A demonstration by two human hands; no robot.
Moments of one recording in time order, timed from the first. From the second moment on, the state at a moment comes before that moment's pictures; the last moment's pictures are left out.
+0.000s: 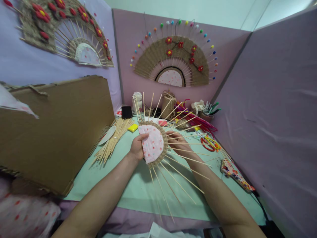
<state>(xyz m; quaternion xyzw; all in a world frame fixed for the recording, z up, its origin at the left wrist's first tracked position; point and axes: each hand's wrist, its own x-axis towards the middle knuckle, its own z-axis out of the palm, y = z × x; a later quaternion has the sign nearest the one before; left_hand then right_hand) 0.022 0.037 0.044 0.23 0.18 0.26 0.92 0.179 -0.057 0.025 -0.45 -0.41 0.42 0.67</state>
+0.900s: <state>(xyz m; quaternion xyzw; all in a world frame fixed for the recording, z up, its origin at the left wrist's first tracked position) 0.023 0.036 0.045 0.23 0.19 0.25 0.92 0.176 -0.059 0.023 -0.41 -0.38 0.53 0.64</state>
